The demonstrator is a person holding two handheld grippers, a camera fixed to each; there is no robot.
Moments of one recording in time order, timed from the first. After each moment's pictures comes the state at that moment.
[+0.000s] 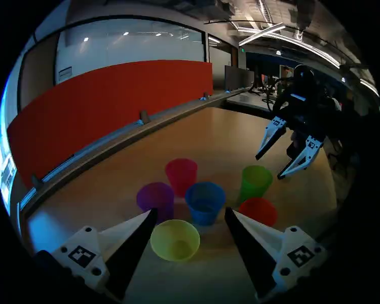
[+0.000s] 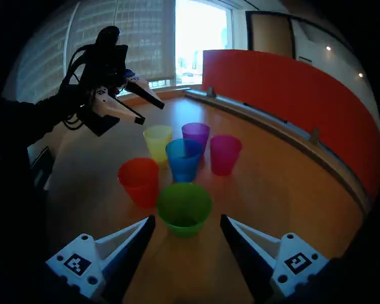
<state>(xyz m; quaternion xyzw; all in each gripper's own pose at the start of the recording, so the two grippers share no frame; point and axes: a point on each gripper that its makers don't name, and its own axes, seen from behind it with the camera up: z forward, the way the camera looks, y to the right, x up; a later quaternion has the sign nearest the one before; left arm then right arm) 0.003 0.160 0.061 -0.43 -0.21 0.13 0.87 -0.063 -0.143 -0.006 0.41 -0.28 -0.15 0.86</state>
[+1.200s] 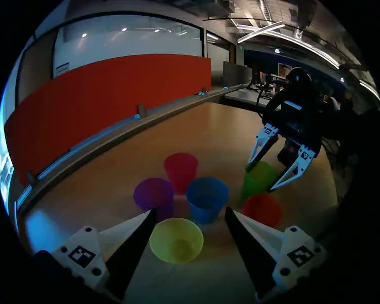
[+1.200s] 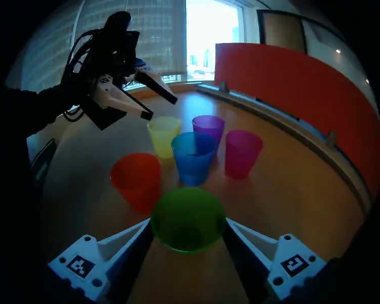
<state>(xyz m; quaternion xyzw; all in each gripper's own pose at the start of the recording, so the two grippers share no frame) -0.014 0.164 0.068 -0.44 -0.22 0.14 0.86 -0.096 -0.172 0.011 0.44 -0.29 -0.17 0.84</state>
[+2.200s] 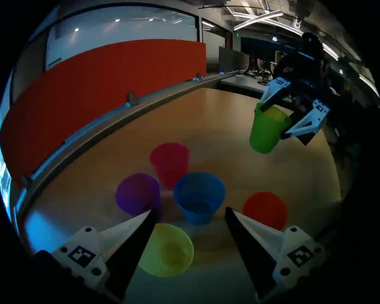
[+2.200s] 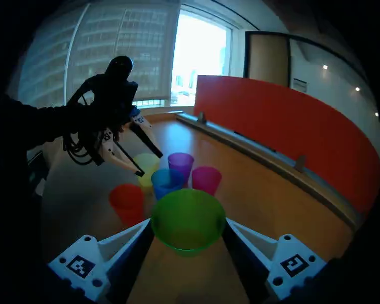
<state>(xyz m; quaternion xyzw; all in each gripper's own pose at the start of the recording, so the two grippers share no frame) -0.041 0.193 0.071 -0.45 -0.26 0.17 0.84 -0.002 -0.129 0.024 0.39 -0.20 -0.16 0.88</state>
